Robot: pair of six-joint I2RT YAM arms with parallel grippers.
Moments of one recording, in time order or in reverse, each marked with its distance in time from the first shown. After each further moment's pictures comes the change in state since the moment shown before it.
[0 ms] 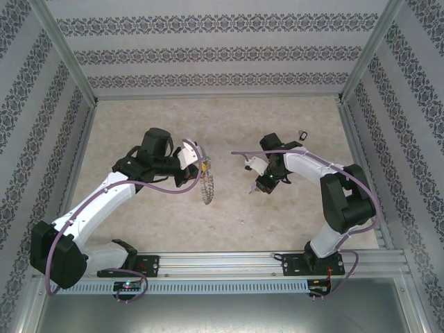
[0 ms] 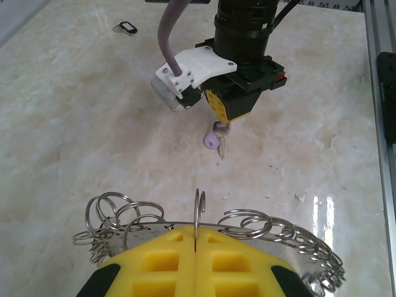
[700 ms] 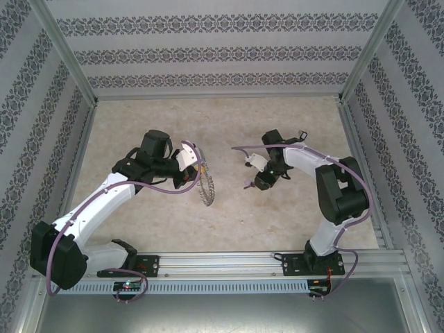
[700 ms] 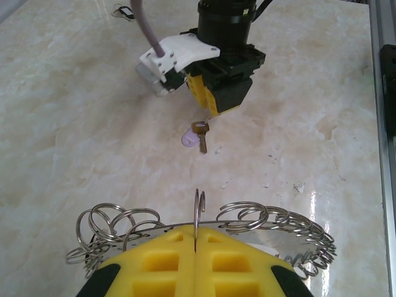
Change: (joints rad) left arm 0.012 -0.002 -0.020 -0.008 0.001 0.000; right arm -0.060 0.064 0.036 0.029 -0.060 -0.088
